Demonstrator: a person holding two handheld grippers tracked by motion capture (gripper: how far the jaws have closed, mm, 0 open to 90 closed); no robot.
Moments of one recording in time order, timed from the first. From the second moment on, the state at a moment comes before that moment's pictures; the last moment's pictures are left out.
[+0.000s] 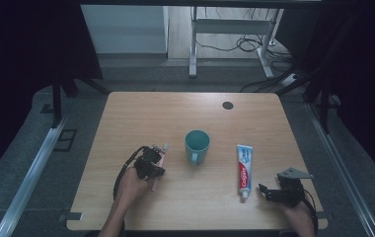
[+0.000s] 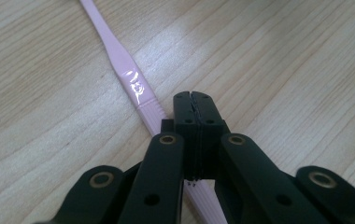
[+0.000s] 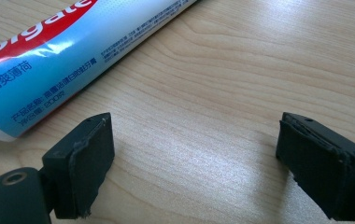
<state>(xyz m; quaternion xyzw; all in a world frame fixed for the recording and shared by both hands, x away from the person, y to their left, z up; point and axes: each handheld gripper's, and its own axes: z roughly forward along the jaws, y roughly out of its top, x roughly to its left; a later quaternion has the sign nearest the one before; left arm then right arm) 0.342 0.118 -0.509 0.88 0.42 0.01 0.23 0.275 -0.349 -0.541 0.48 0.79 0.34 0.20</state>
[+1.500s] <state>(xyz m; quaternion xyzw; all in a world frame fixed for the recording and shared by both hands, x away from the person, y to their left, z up) 0.373 0.113 -0.500 0.88 0.46 0.04 0.14 0.275 -0.349 -0.541 0.48 0.79 0.34 0.20</state>
